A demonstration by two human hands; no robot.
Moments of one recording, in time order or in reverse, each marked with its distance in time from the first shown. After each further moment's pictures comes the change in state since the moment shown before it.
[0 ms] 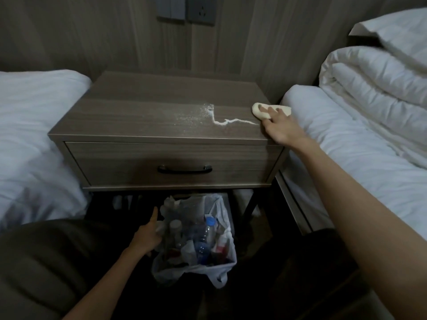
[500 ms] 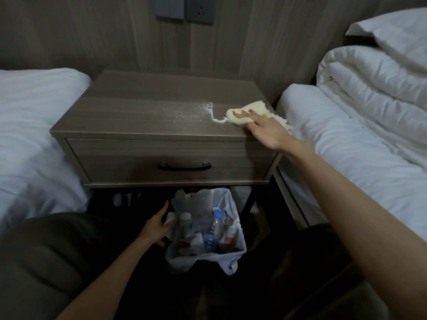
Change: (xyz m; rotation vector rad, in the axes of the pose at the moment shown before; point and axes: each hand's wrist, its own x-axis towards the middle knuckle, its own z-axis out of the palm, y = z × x) left_hand 0.010 0.008 0.014 -0.374 0.023 0.015; right_hand -0.024 -0.028 0.005 0.089 -0.092 -0.207
